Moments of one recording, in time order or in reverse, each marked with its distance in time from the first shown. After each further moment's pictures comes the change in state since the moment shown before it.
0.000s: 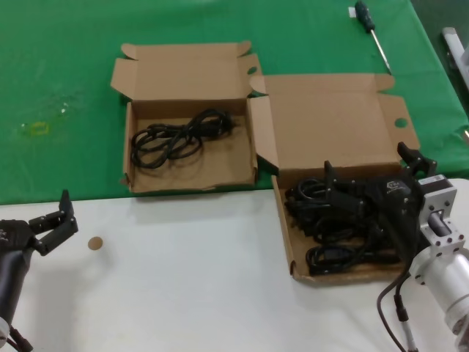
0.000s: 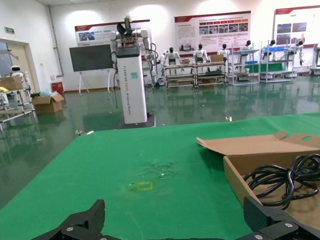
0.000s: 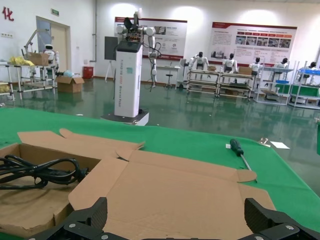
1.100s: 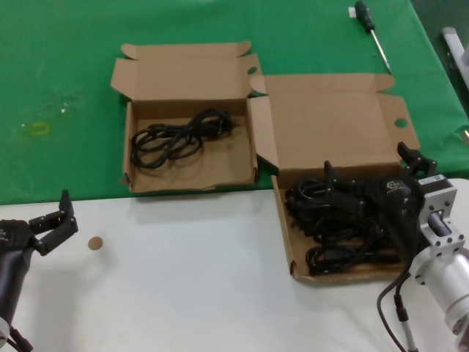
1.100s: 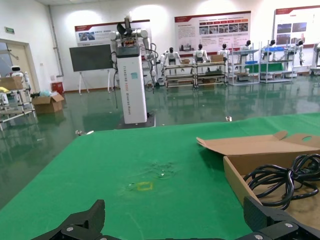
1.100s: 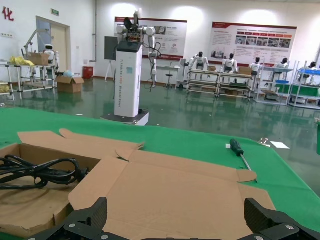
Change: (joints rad) left arm 0.000 0.000 0.000 0.000 0.000 0.000 0.000; right arm 0.000 0.000 0.000 0.000 0.000 0.000 0.000
